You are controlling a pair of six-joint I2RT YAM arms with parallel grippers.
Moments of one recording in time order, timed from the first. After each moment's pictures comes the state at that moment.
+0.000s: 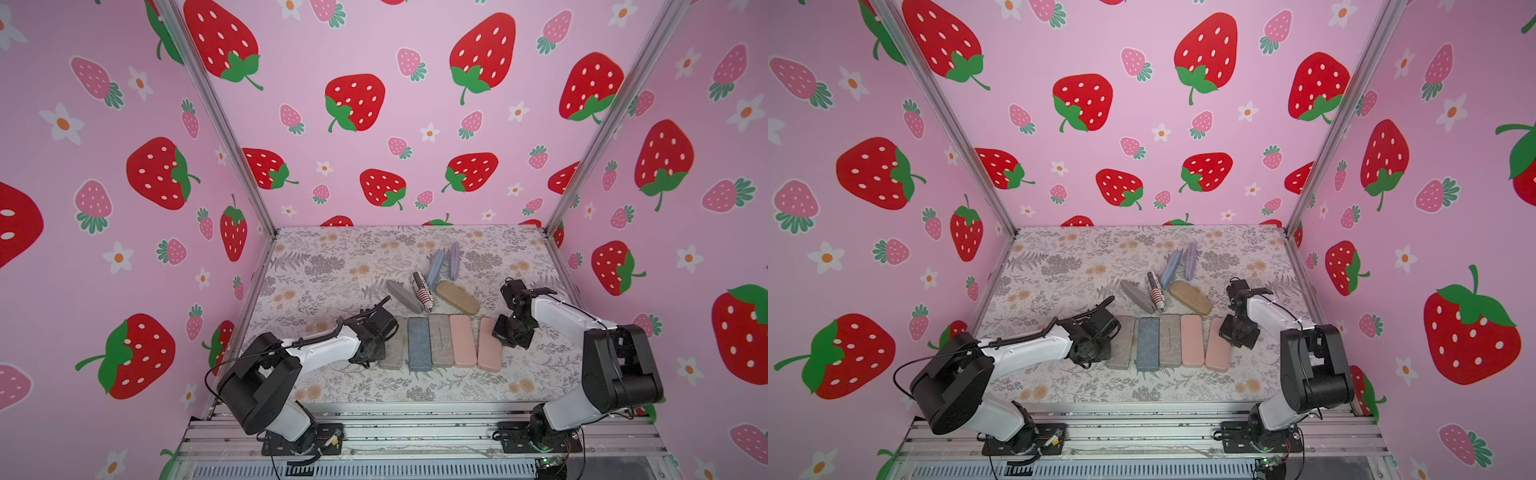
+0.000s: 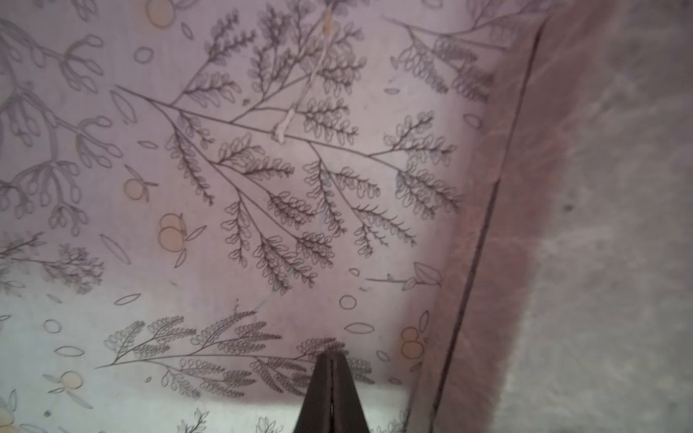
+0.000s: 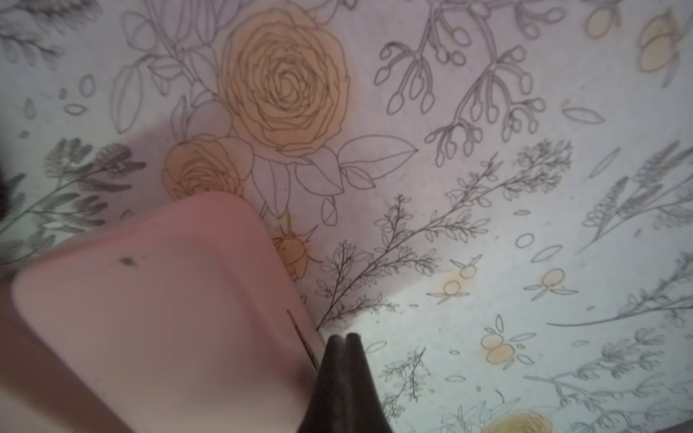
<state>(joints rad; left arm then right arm) -0.72 1.53 0.77 -0.58 -0.18 -0.78 0.19 1.57 0.91 -0.95 0.19 0.69</state>
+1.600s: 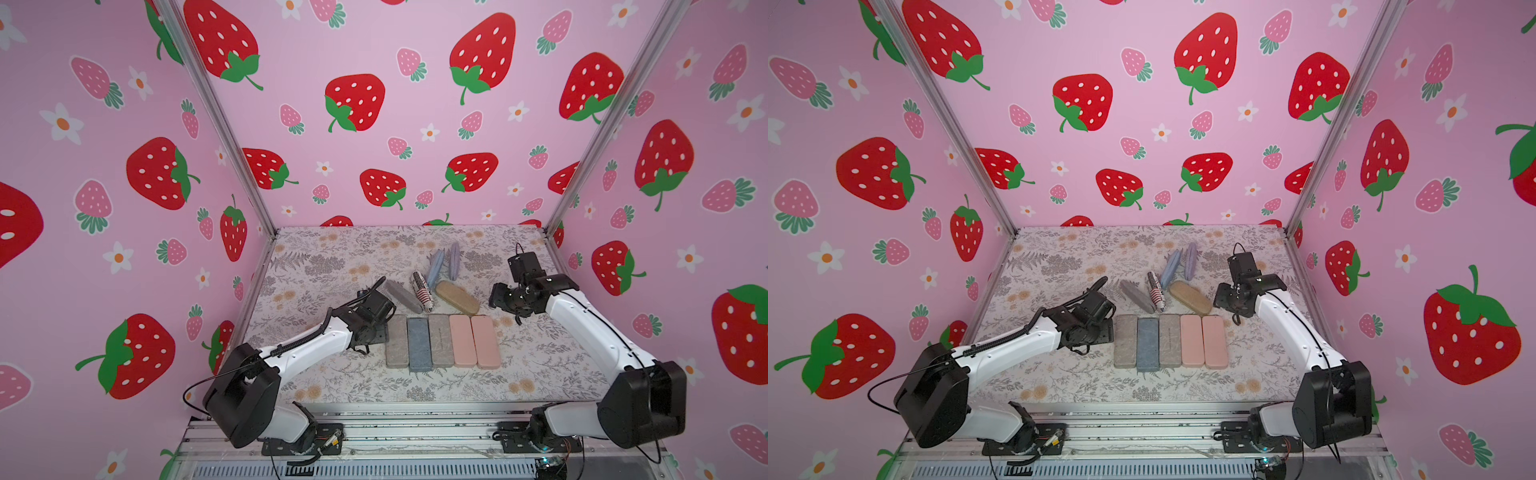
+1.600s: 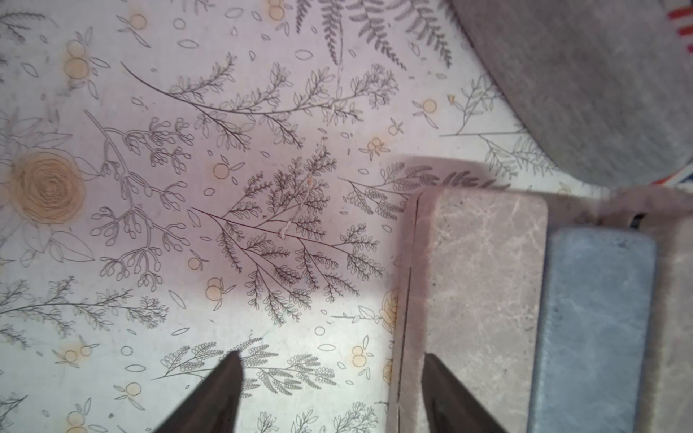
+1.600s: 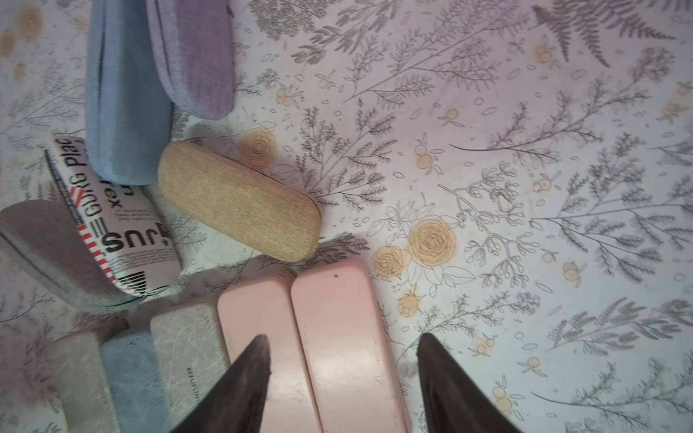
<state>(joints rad) -0.65 1.44 0.91 -0.66 -0.21 -0.74 0.27 1.38 1.13 -0.89 0.16 0.48</state>
